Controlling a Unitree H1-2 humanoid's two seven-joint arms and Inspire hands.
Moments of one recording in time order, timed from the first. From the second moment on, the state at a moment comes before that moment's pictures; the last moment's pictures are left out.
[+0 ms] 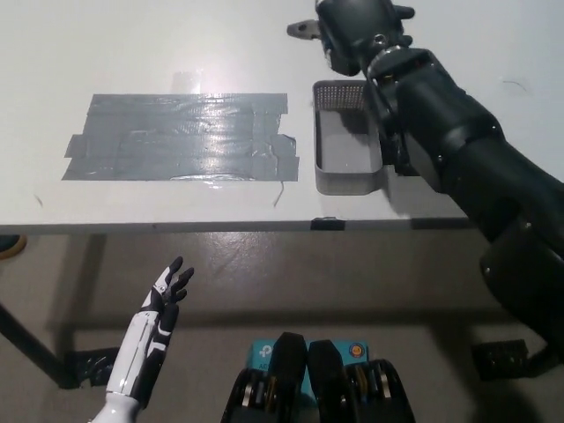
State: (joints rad) left_arm 0.08 0.12 -0.09 -0.17 0.13 -0.11 -0.04; right_arm -1.39 -0.09 0.86 1.30 -0.81 0.07 -0.22
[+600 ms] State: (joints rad) left_arm 0.10 0.13 -0.10 -0.17 0.11 -0.11 -0.08; right_arm -1.39 0.15 0.74 1.33 -0.80 0.05 -0.25
